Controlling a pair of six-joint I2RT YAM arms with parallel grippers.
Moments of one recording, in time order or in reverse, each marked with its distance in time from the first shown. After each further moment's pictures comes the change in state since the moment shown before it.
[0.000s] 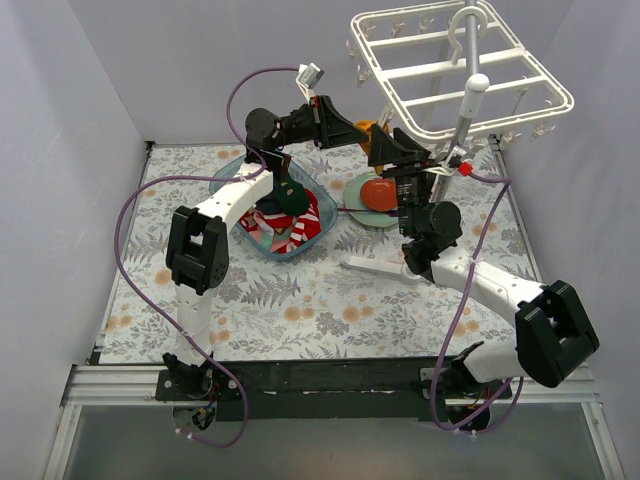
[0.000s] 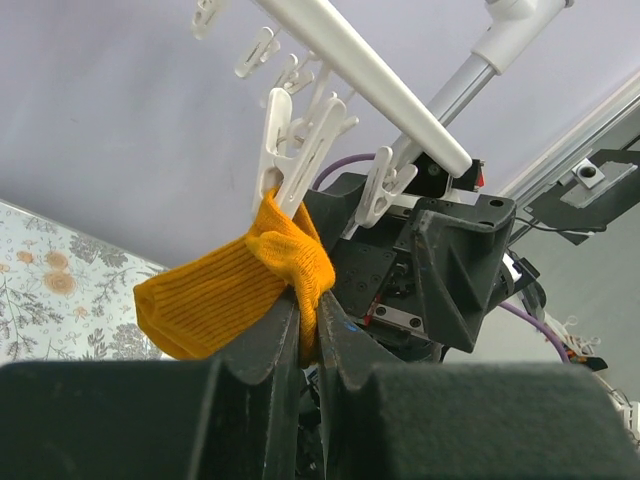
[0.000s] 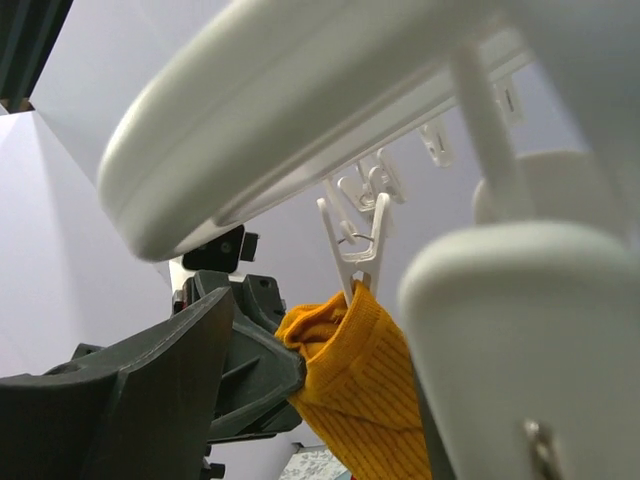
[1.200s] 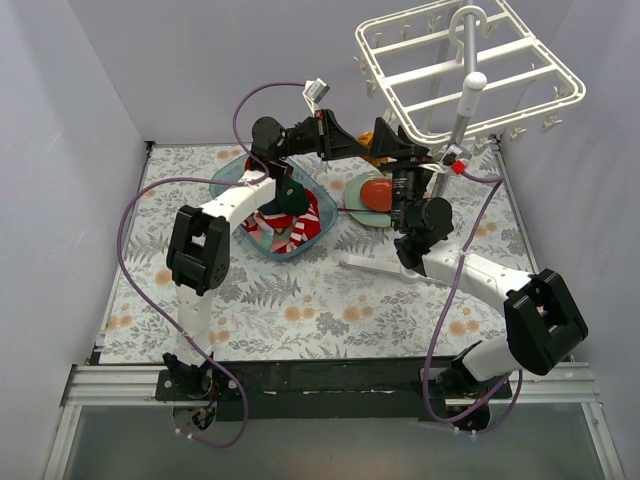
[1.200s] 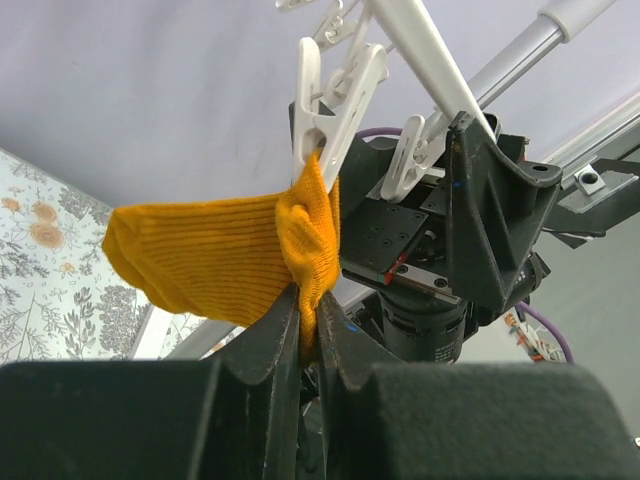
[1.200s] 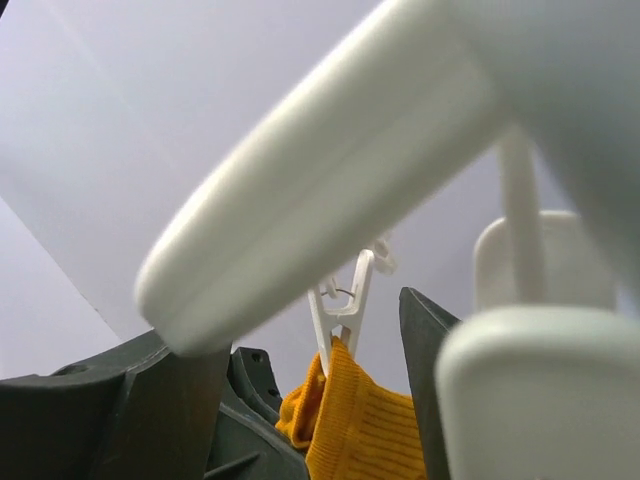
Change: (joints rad) left arm -0.010 -0.005 -0.103 -0.006 0.015 0.000; right arm 0.014 0.078 0.050 0.058 0.147 -0.097
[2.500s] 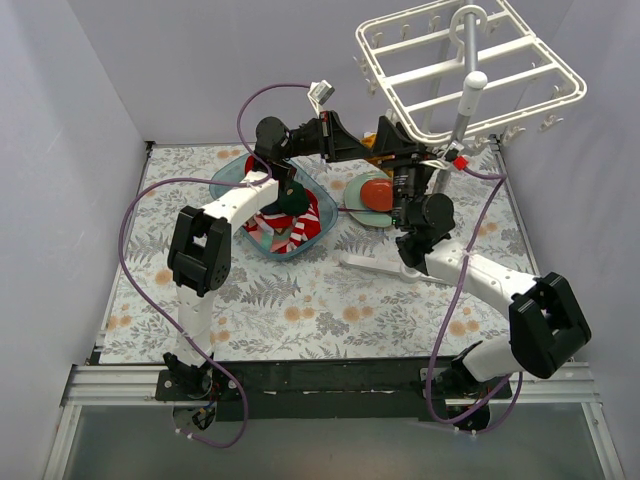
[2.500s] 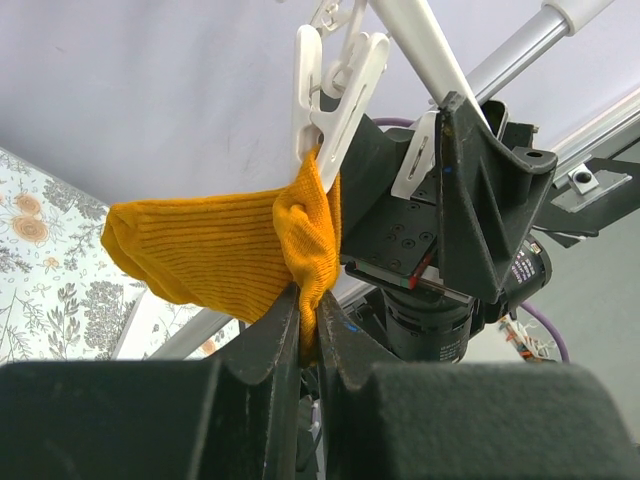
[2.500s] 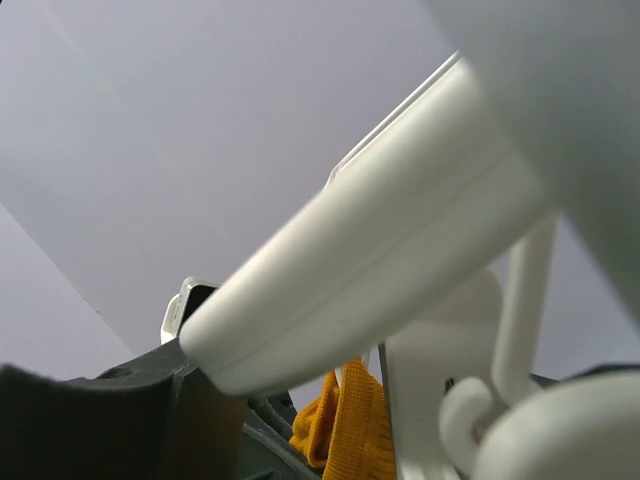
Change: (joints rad) left arm -0.024 -0.003 0.001 -0.029 -0.001 0.000; right arm -0.003 -0.017 0.028 -0.072 0.008 0.025
